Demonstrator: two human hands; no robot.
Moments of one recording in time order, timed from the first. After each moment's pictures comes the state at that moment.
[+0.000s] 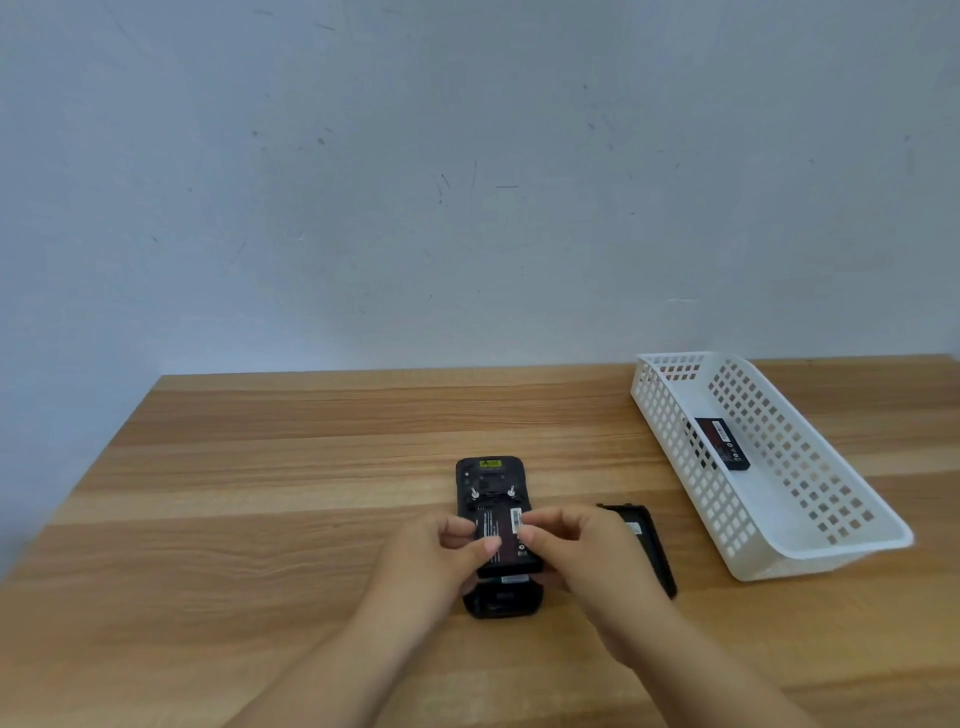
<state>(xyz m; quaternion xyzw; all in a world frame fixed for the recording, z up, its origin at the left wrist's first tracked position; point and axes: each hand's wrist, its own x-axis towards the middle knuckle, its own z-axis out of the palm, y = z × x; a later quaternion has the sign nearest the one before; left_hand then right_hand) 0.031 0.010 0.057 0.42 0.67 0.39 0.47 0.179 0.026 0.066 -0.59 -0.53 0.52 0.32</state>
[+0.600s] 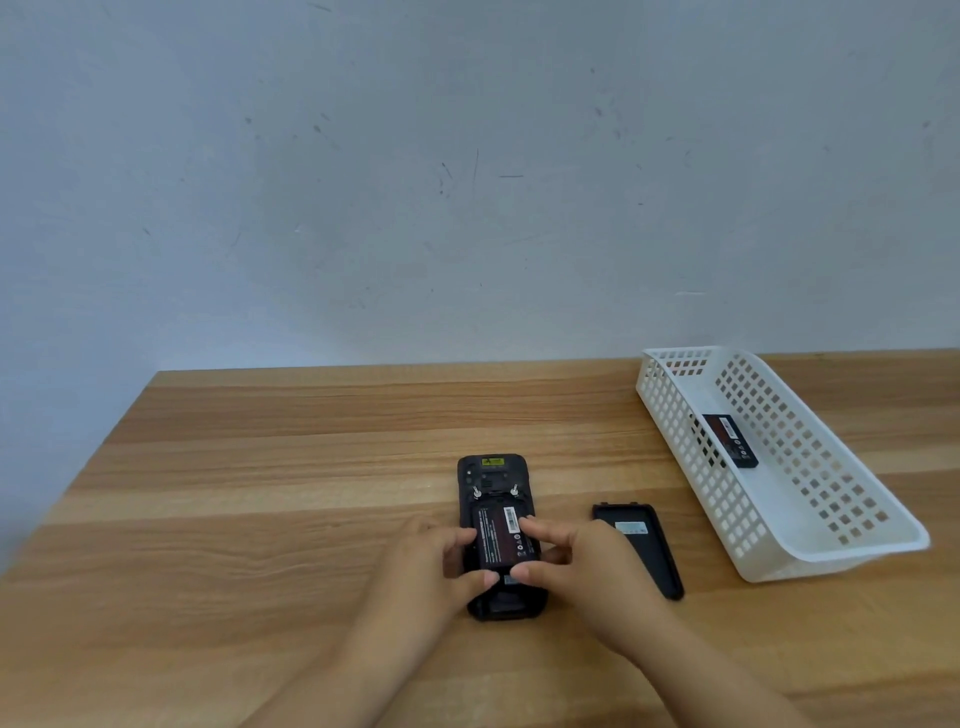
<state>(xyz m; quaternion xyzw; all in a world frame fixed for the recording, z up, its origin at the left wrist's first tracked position) 0.018 0.008 0.043 0.62 0.67 0.27 0.30 0.185 0.036 0.048 -0.59 -0.66 0.42 0.20</state>
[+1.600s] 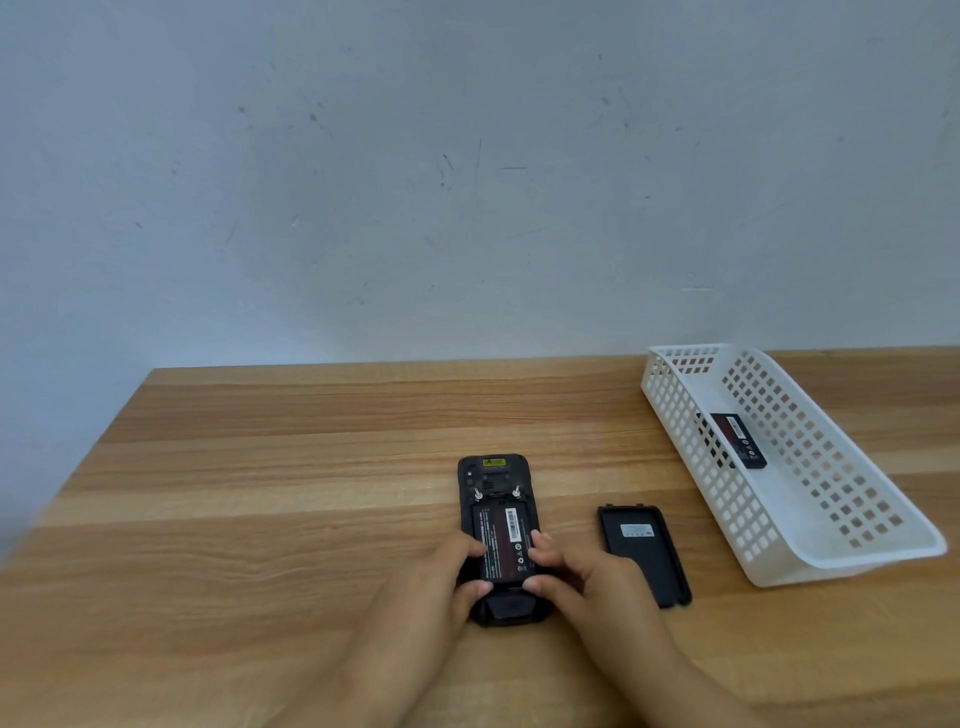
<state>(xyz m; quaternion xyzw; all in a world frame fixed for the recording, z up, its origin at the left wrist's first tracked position) 0.014 0.002 0.021 0.69 0.63 0.27 0.22 0.196 0.028 0.007 -0.55 -0.69 0.37 0.29</state>
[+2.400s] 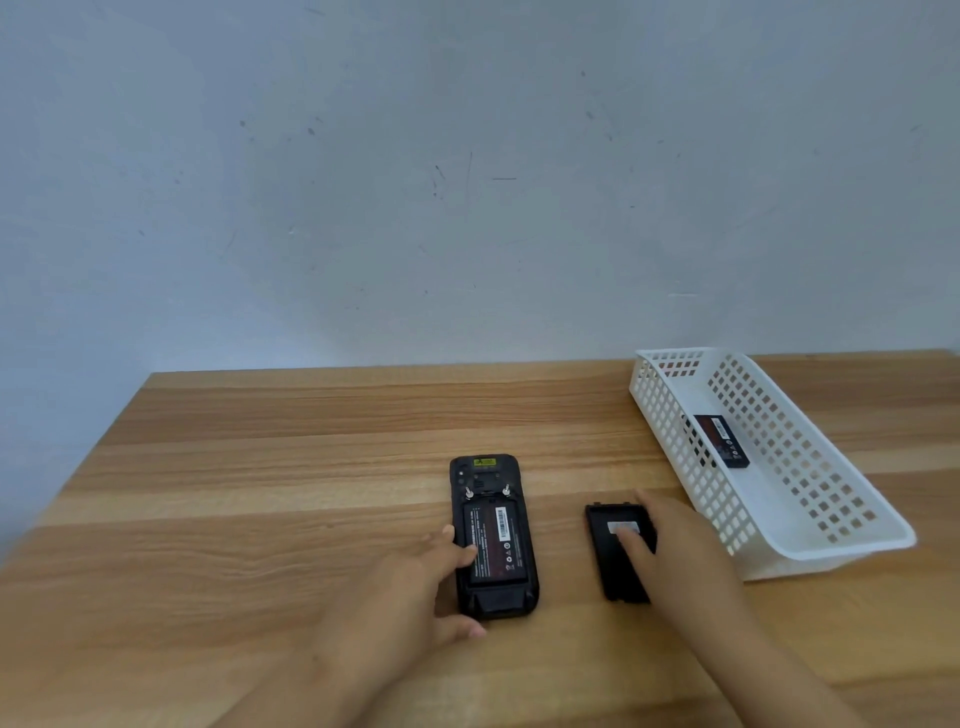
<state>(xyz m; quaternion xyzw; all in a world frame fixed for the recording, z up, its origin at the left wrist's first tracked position) 0.001 0.000 0.035 0.75 0.61 0.11 0.23 0.247 0.044 0.046 -0.70 -0.67 0.18 0.19</state>
